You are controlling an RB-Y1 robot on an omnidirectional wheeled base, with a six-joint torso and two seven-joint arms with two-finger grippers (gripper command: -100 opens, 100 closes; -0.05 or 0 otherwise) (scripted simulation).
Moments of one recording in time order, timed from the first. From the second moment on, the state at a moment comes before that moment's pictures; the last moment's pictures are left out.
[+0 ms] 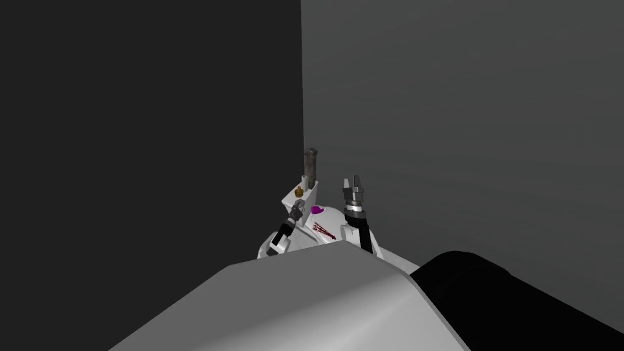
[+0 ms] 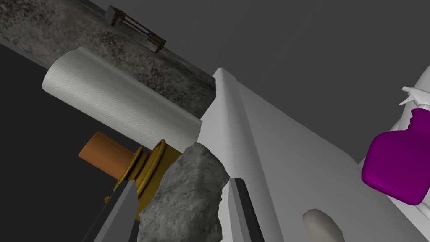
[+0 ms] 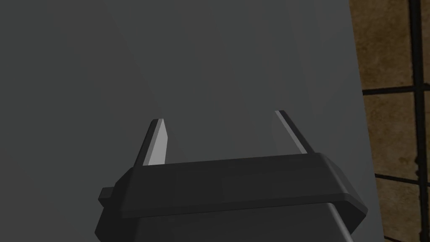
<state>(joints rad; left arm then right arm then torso) -0.07 0.13 -0.56 -1.18 0.13 -0.42 0.61 0.47 0.04 -0.04 -2.27 0.03 -0.53 -0.08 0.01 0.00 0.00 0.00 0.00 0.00</state>
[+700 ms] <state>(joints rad) 0.09 0.08 -0.36 -1.29 0.20 -0.44 0.49 0.47 0.04 -0.04 -2.27 0.03 -0.53 -0.08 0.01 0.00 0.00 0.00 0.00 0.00</state>
